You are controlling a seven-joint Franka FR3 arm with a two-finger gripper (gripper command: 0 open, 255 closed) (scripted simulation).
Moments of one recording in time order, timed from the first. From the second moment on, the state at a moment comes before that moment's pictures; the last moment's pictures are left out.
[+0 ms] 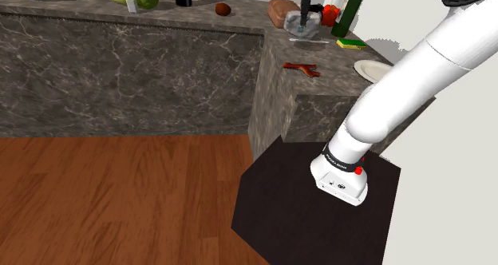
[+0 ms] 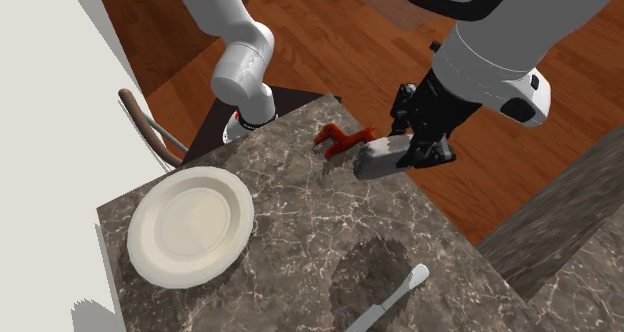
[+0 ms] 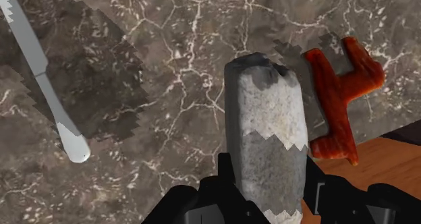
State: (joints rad) arm -0.02 -0.23 -0.42 -1.90 -0.20 1.54 -0.85
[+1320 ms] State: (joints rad) arm -0.23 -0.66 -0.58 -2.15 -0.49 1.46 -1.15
